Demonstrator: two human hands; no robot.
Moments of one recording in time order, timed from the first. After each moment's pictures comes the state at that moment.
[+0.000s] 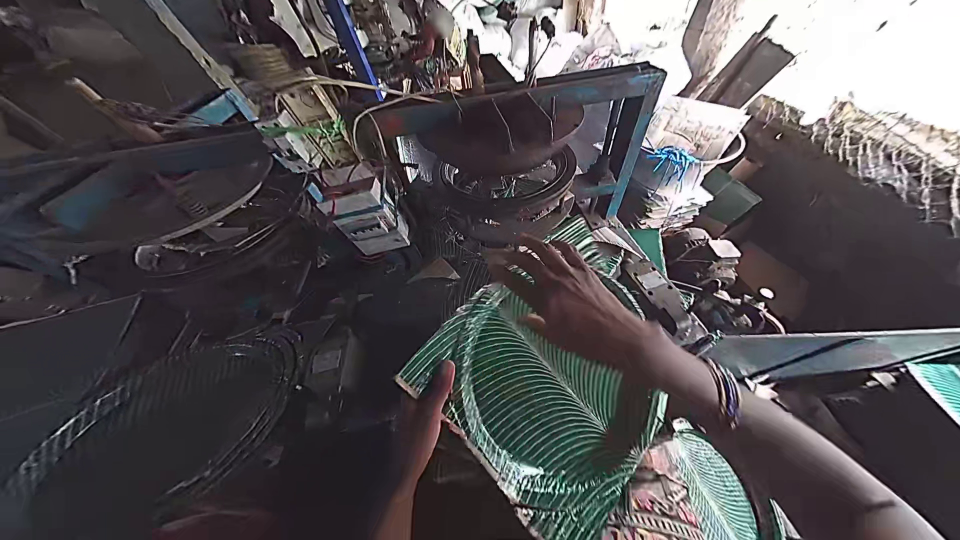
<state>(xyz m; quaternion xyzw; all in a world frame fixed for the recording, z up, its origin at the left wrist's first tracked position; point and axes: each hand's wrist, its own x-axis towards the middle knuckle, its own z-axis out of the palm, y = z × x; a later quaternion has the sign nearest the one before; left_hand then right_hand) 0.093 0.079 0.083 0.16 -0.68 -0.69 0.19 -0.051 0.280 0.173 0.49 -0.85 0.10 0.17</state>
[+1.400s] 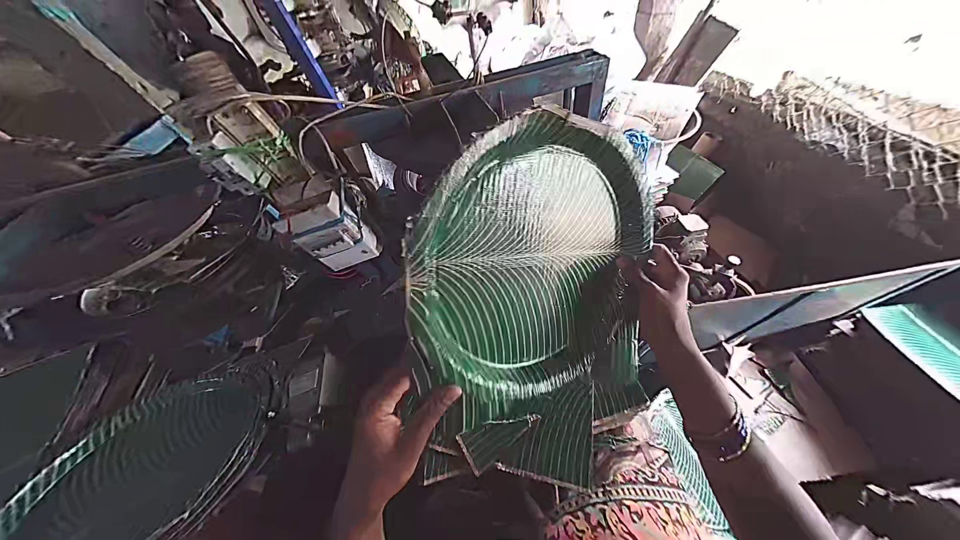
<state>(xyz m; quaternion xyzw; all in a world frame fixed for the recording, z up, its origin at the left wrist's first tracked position) 0.089 0.068 0.114 -0.16 -0.79 -0.53 0.26 -0.048 0.406 0.092 0.00 -0.69 0.69 0.22</state>
